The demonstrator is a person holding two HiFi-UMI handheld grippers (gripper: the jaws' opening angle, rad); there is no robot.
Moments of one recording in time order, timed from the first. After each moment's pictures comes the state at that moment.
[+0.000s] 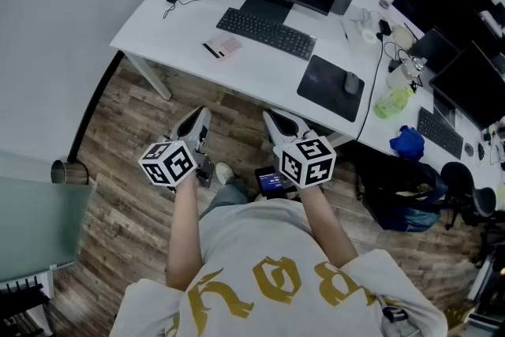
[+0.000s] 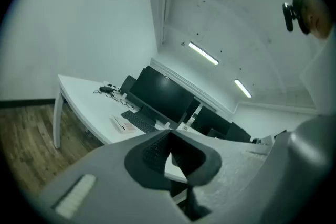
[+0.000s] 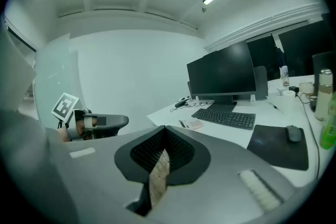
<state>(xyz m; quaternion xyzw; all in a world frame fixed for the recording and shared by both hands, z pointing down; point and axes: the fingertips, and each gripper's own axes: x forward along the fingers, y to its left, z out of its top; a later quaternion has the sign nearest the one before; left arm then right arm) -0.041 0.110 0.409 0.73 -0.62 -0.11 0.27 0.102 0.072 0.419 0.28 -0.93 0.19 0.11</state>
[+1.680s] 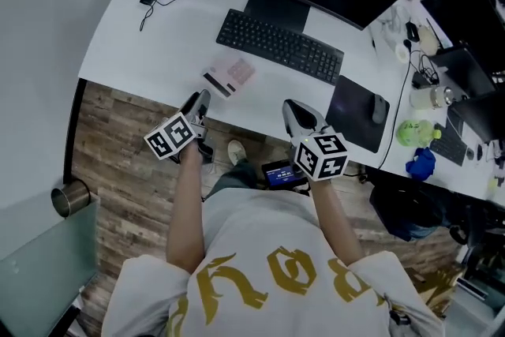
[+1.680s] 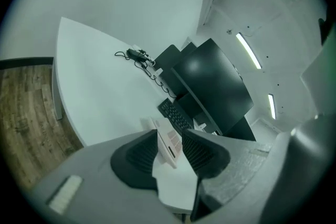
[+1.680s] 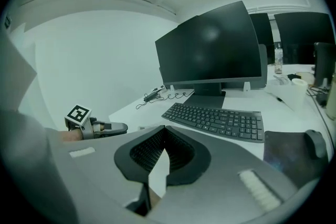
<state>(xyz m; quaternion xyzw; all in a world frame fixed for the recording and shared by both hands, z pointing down) -0.208 -0.125 0.579 0.63 -0.60 -0.12 0.47 0.010 -0.143 0.504 0.38 -0.87 0.25 0.18</state>
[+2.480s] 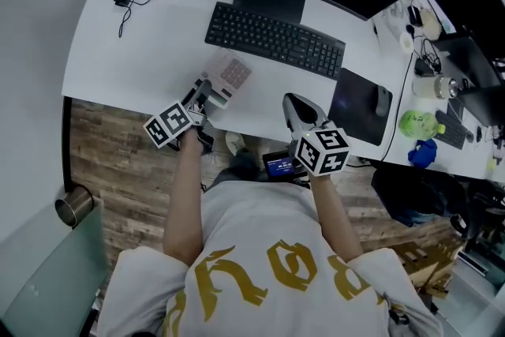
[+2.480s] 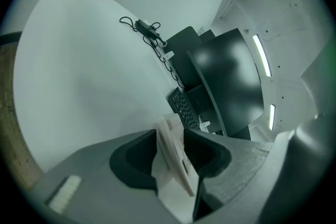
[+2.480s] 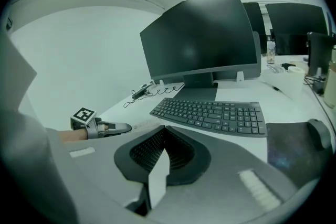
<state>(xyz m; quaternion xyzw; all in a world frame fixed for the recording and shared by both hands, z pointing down) -0.203 -0.182 0.636 0.61 -0.55 -0.13 0.56 0.011 -0.179 0.542 0.42 -0.84 0.29 0.19</state>
